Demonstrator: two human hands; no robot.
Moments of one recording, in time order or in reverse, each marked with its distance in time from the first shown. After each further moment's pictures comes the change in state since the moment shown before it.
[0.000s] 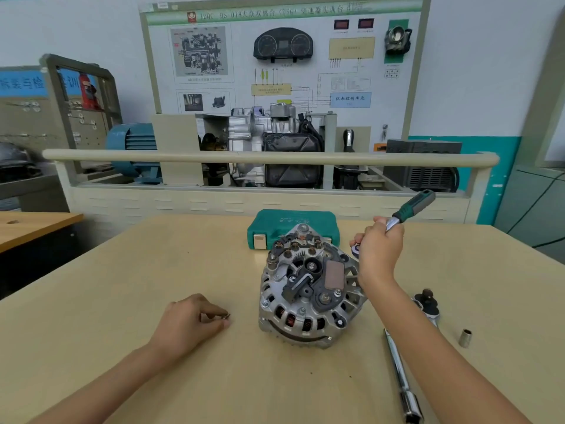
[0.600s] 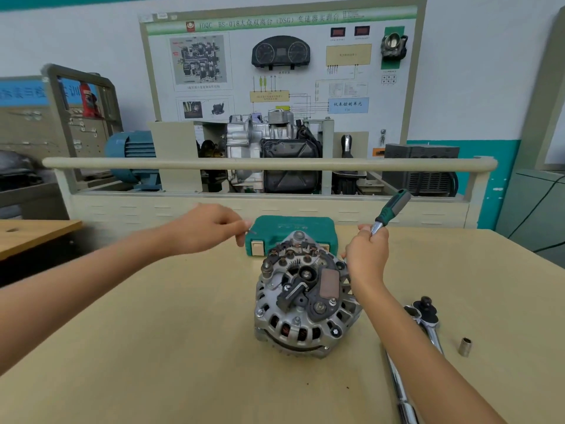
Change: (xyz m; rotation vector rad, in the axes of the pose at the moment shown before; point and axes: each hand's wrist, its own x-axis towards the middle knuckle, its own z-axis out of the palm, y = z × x) left_hand 0.068 0.100 -0.125 0.027 -0.101 0.216; right_hand 0.005 0.007 0.006 -0.222 -0.069 -0.057
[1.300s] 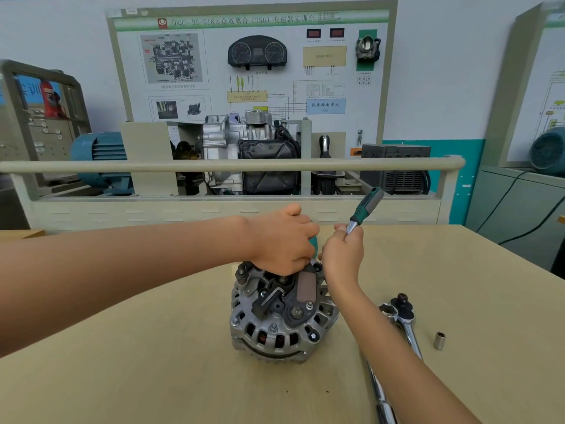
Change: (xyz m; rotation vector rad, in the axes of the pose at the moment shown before) left_hand 0.053 0.101 0.047 0.991 -0.142 0.742; right_hand -0.004 -0.006 0.001 -0.015 0.007 -0.004
